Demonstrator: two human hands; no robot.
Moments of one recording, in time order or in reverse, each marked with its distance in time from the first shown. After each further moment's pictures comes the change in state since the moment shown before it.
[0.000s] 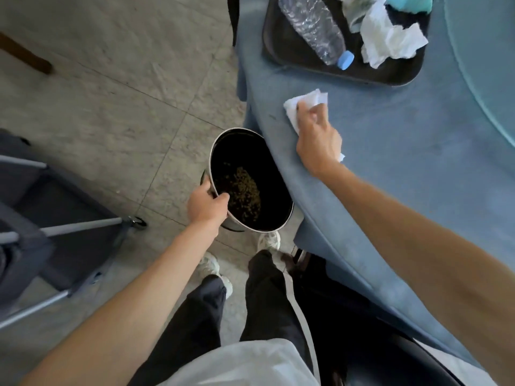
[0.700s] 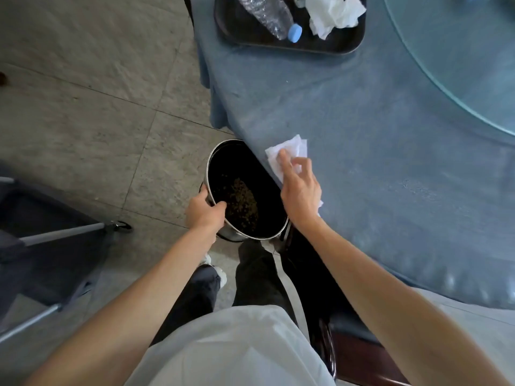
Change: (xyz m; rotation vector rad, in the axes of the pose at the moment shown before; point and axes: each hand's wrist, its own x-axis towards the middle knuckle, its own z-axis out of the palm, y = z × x) left_hand -0.055 -0.043 0.018 0.199 -0.090 -0.009; right_hand -0.175 0.027 0.041 0.159 0.183 0.104
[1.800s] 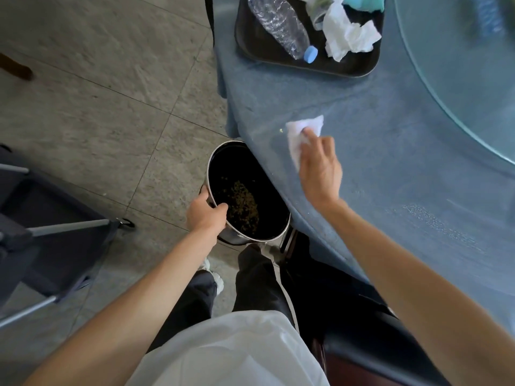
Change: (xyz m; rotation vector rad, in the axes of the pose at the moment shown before) left_hand 0.000 0.012 -0.007 -0.052 0.044 -0.001; right_hand 0.071 -0.002 -0.042 0.076 0.104 -0.044
